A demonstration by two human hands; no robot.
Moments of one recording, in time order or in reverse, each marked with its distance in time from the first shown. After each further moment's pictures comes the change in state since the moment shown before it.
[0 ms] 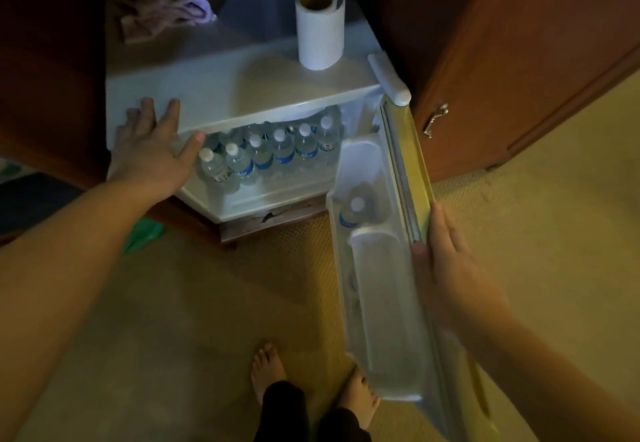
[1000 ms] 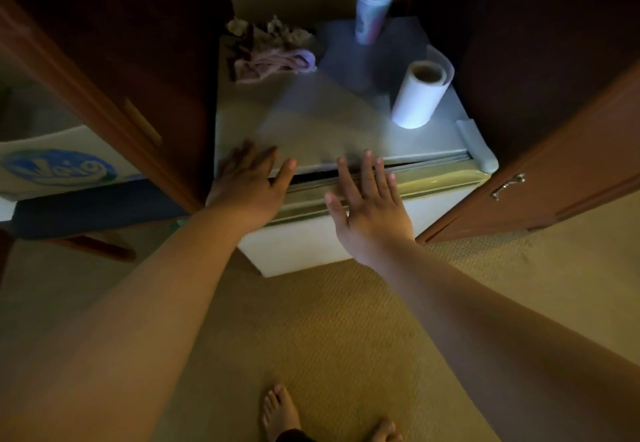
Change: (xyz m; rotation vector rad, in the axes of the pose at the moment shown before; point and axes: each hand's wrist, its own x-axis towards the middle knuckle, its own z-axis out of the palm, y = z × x) left_hand 0.011 -0.026 -0.009 -0.031 -0.157 0.137; right_hand 0.137 -0.215 0.063 -0.314 0.051 -0.390
